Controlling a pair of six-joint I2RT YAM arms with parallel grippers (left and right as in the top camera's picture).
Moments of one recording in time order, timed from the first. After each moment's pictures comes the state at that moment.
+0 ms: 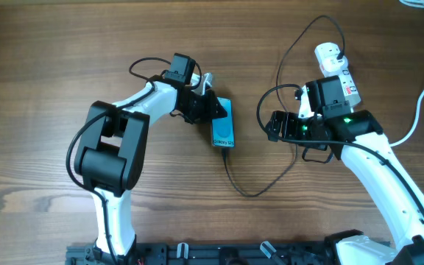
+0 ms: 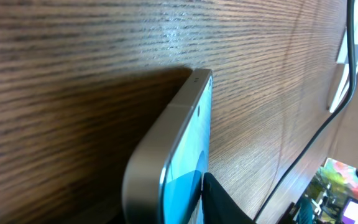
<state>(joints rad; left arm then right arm) -0.33 2.14 1.31 -0.46 0.68 -0.42 0.24 1.37 0.96 -0.77 -0.22 0.39</state>
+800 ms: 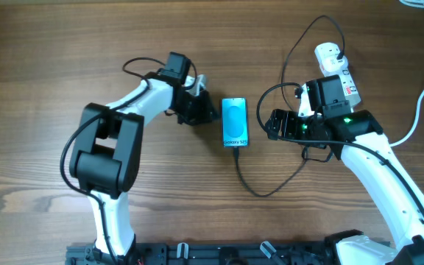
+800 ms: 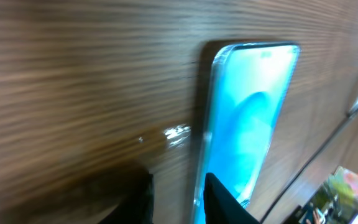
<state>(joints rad) -0.30 2.11 1.33 -0.59 0.62 -0.42 0.24 1.37 0.96 -0.75 -0.22 0.40</state>
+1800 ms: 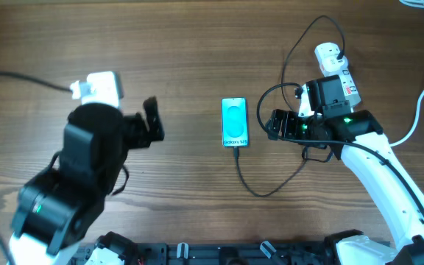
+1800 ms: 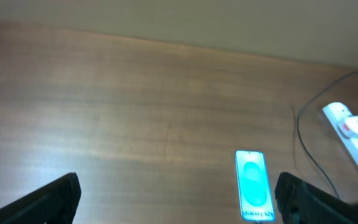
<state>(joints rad) -0.46 0.97 1.29 -0.93 -0.34 -0.39 0.24 1.37 0.96 -0.76 -0.22 0.40</state>
